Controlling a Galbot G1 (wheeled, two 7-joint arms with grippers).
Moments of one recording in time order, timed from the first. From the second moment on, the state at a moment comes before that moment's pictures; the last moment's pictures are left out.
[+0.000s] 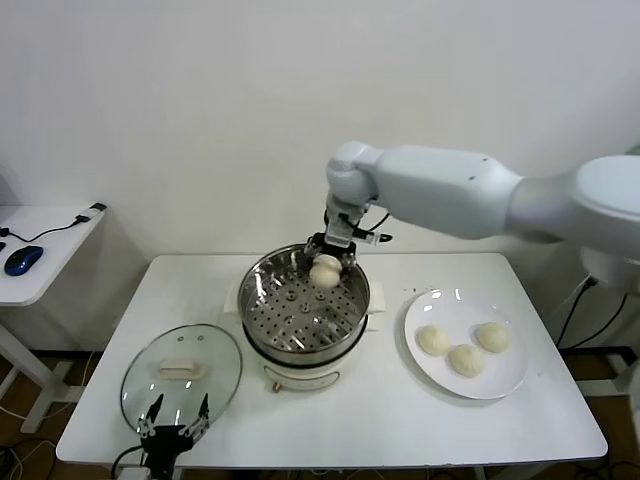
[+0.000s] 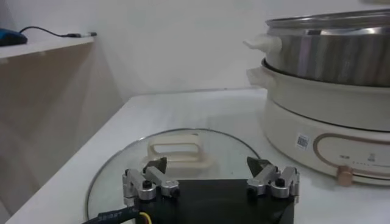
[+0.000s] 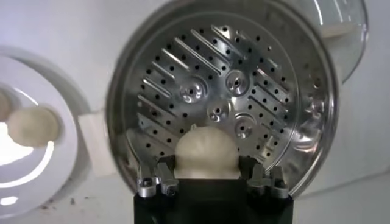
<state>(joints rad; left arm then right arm) 1.74 -1.50 -0.68 -1.96 -0.07 0.09 0.03 0.57 1.39 -1.38 0.99 -0.07 0.58 -1.03</state>
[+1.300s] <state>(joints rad) 1.74 -1.49 -0.68 -1.96 -0.07 0.07 0.03 0.82 1.24 -1.62 1.01 0.43 0.44 -1.12</state>
